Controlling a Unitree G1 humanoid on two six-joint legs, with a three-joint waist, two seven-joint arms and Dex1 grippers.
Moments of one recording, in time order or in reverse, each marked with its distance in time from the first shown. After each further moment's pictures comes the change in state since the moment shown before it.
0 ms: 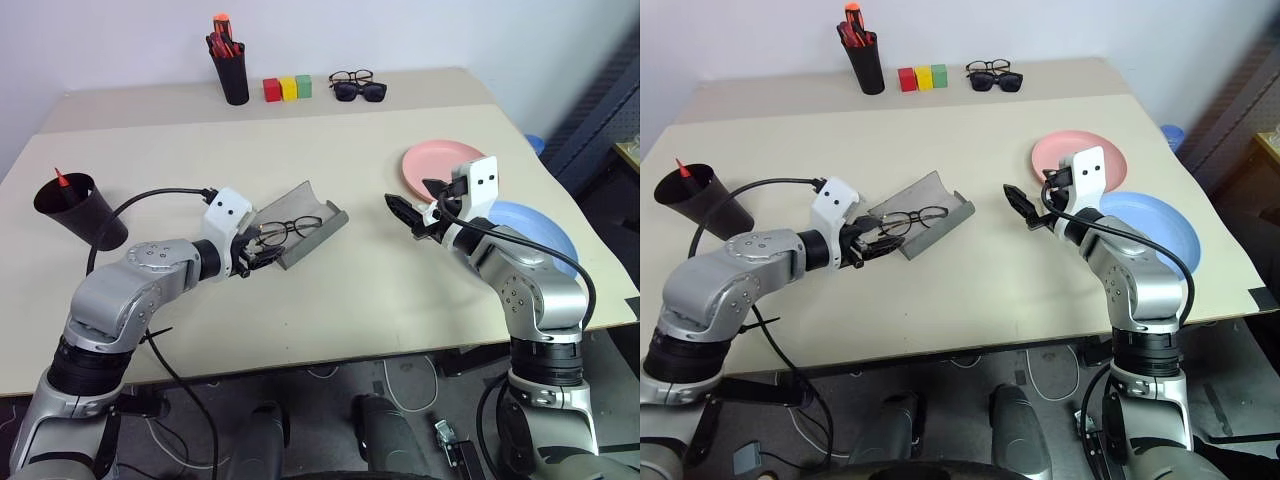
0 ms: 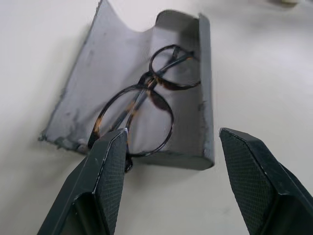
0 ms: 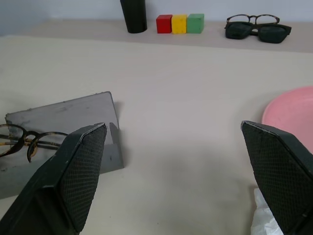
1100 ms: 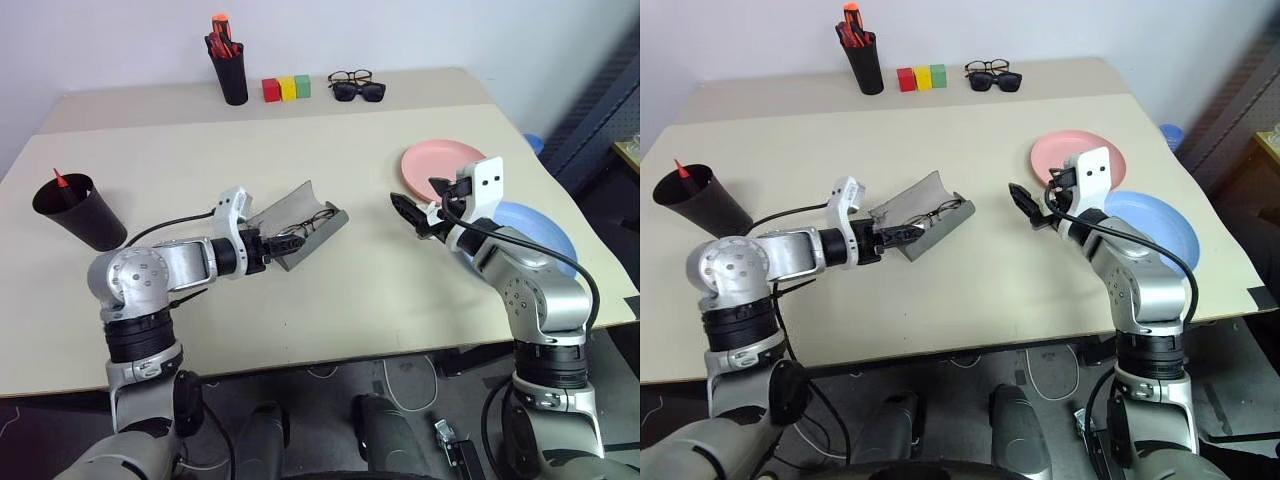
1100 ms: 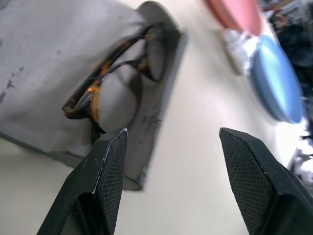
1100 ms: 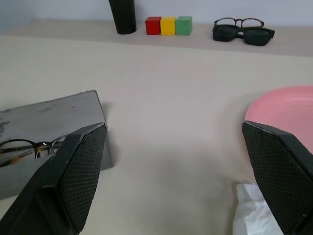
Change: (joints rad) left arm -0.159 -0.357 0.449 0.179 -0.241 0.533 0.150; right arm 0.023 -0.025 0.005 -0.001 0.007 -0.025 -0.027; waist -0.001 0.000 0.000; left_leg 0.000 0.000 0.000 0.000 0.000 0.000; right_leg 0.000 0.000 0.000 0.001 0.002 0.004
